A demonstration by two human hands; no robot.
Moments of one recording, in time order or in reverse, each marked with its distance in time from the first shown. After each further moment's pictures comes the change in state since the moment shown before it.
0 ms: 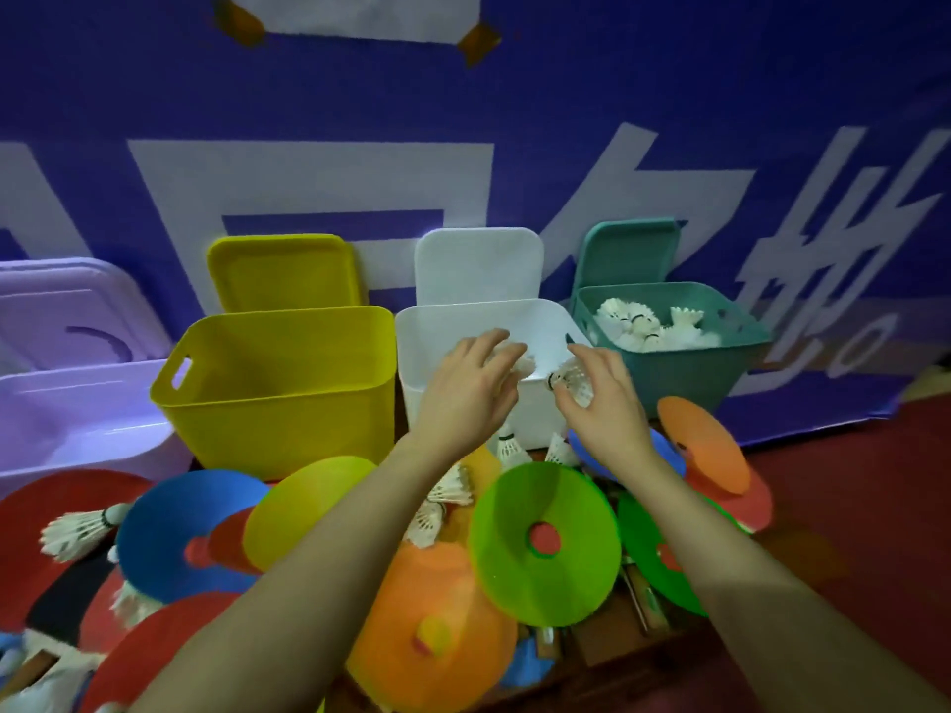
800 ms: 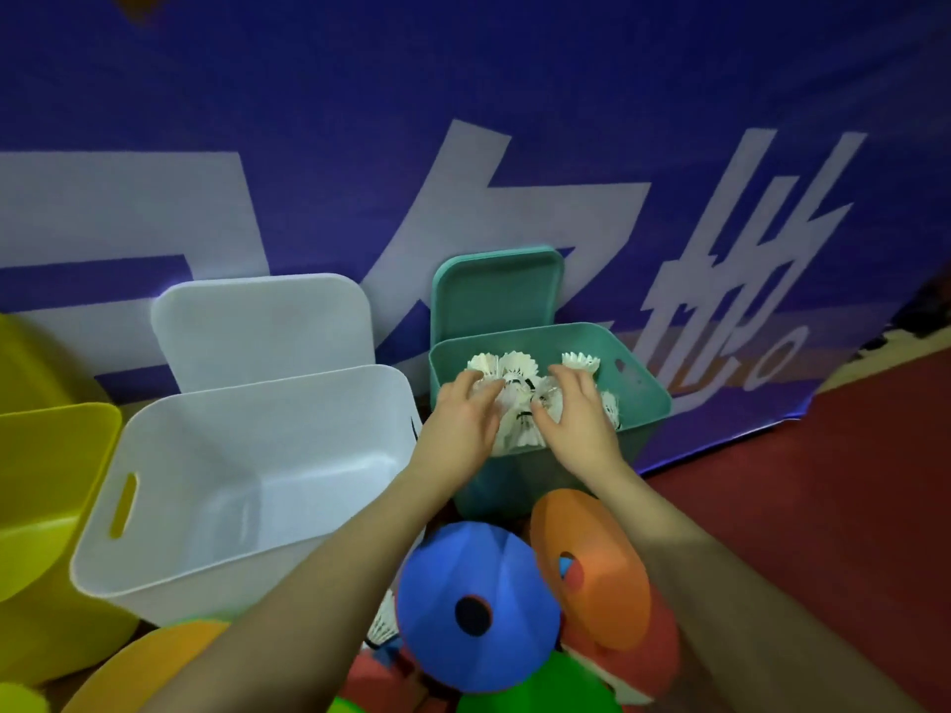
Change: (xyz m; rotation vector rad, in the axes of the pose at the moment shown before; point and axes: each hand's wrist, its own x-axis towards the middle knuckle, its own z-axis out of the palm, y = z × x) left_hand 0.204 0.047 0.255 -0.279 -0.281 -0.260; right_hand 0.193 0.245 -0.053 -0.191 -0.082 0.195
